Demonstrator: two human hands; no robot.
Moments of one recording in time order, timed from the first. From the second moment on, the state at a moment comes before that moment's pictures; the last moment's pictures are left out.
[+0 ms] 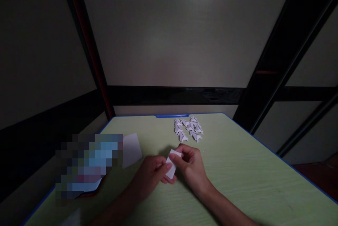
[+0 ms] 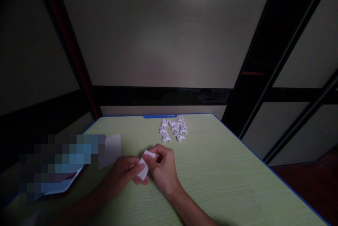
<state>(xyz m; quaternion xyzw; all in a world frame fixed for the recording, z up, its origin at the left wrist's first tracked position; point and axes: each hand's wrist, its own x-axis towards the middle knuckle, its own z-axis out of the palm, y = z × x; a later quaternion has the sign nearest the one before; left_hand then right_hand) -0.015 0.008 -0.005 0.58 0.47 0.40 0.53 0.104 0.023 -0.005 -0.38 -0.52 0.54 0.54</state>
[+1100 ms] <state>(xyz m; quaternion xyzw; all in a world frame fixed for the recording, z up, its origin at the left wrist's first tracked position) -0.020 0.015 -0.009 0.57 0.46 0.41 0.54 0.103 0.030 -0.013 -0.36 -0.48 0.59 0.54</state>
